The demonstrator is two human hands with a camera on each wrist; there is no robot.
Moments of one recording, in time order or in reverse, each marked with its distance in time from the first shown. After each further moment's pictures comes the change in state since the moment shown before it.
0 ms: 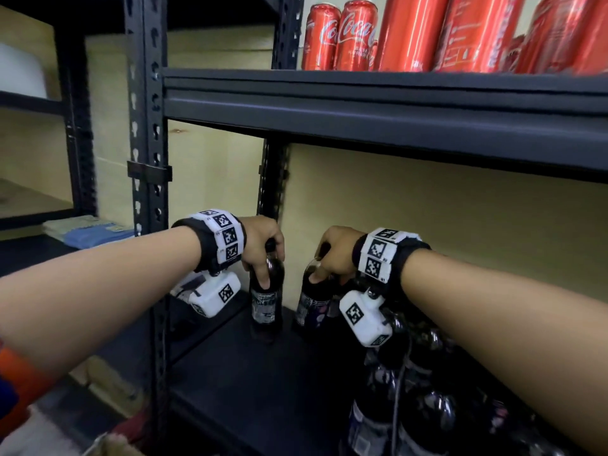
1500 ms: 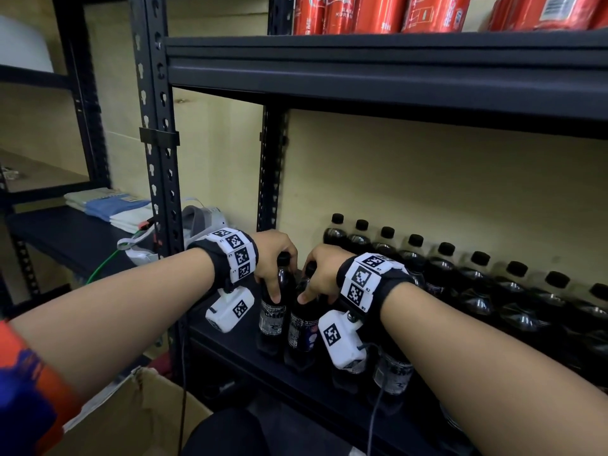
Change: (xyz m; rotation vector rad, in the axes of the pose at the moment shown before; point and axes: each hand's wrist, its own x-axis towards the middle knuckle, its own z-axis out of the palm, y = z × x) left_hand -0.059 0.051 0.078 -0.074 -0.108 0.095; right_hand -0.088 0.002 0.075 0.052 -0.161 0.017
